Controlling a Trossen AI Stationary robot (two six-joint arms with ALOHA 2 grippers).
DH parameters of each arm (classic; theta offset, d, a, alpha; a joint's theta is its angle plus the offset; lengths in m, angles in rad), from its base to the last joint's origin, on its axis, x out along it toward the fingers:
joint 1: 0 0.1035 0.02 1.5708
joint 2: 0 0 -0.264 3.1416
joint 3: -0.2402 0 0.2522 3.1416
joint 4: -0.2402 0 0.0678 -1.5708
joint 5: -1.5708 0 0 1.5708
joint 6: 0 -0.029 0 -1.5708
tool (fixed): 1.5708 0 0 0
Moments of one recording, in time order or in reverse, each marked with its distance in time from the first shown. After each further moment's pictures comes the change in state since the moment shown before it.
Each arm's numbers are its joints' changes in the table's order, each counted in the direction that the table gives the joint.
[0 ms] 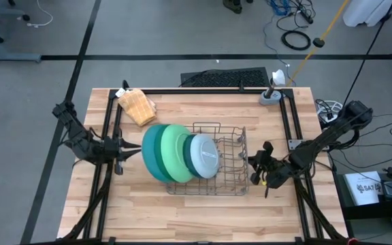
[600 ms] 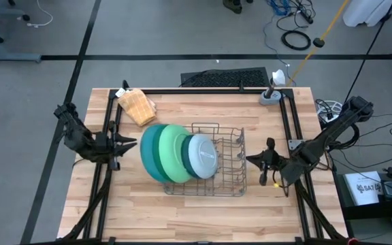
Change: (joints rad) left arm 0.000 0.064 0.000 0.251 0.008 -0.277; right arm 0.073 0.240 0.000 0.089 -0.063 0.312
